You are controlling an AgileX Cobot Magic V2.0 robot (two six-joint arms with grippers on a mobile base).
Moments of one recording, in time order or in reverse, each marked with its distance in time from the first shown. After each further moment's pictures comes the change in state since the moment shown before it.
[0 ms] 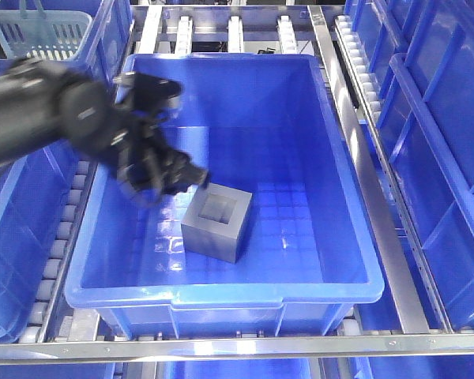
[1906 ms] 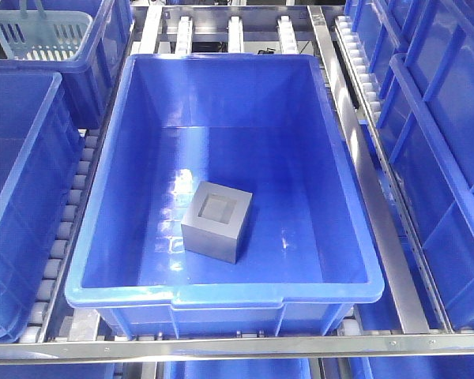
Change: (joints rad) left arm 0.000 -1.626 1.060 0.054 -0.295 0.010; right arm 0.000 0.000 0.000 0.000 -0.001 0.000
